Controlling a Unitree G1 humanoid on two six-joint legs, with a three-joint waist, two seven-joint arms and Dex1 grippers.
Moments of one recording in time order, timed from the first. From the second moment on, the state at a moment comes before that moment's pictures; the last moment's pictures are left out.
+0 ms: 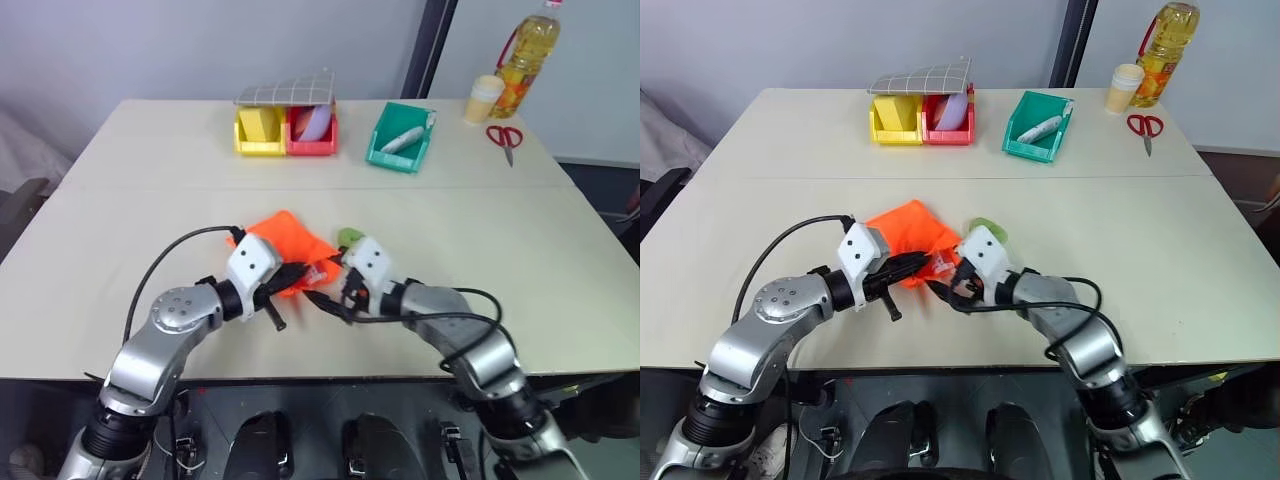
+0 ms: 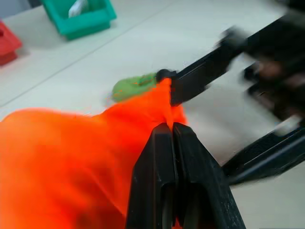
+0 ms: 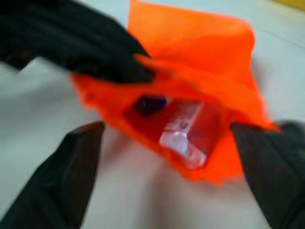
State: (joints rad) left arm -0.22 0.49 -0.10 -0.49 -0.31 0.60 -0.65; right arm -0.28 -0.44 0.26 -0.45 0.26 0.69 0.63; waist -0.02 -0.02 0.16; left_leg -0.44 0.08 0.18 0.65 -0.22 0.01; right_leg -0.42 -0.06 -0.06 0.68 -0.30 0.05
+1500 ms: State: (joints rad) left arm -0.07 0.59 0.05 -0.43 -0.49 0.51 -0.78; right arm -0.63 -0.37 0.06 0.31 0.19 0.59 0.61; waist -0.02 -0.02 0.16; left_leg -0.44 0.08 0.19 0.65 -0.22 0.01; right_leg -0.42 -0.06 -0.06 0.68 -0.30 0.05
